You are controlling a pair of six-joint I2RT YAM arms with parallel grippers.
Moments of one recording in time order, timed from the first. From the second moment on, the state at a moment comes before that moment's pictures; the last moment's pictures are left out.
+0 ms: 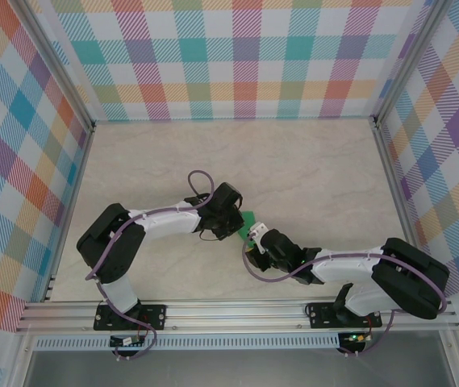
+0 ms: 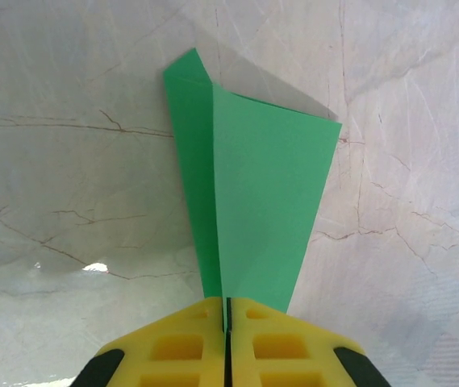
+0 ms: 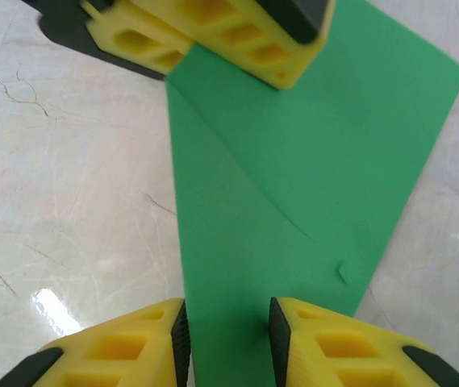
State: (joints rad) left arm -0.79 1.74 1.03 -0.32 0.12 -1.28; right arm 1.02 1.33 0.37 0.21 0.14 0.22
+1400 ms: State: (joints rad) left arm -0.79 1.37 0.93 -0.45 -0.05 -1.20; right arm 1.06 1.43 0.41 0.27 0.18 0.36
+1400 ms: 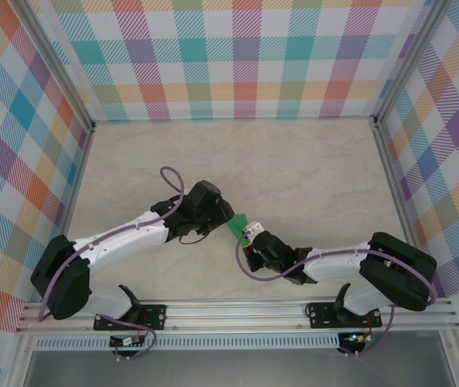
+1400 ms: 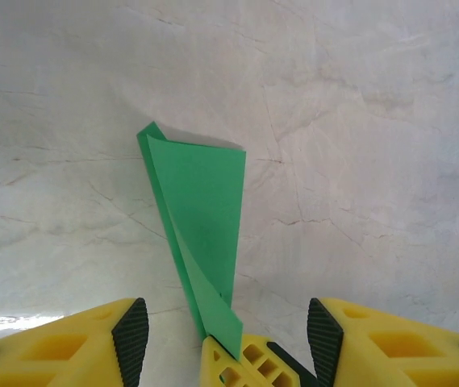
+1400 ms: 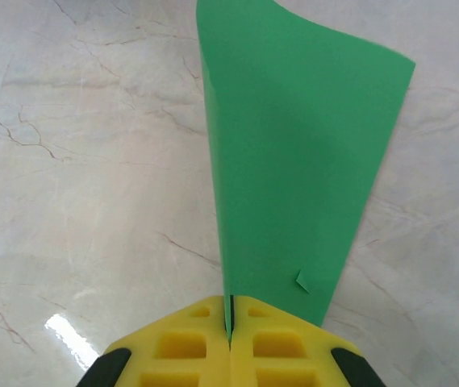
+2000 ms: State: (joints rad) left arm -0.79 1.34 0.77 -0.33 -0.01 -1.21; right arm 0.90 1.45 0.37 0.40 -0.12 0.67
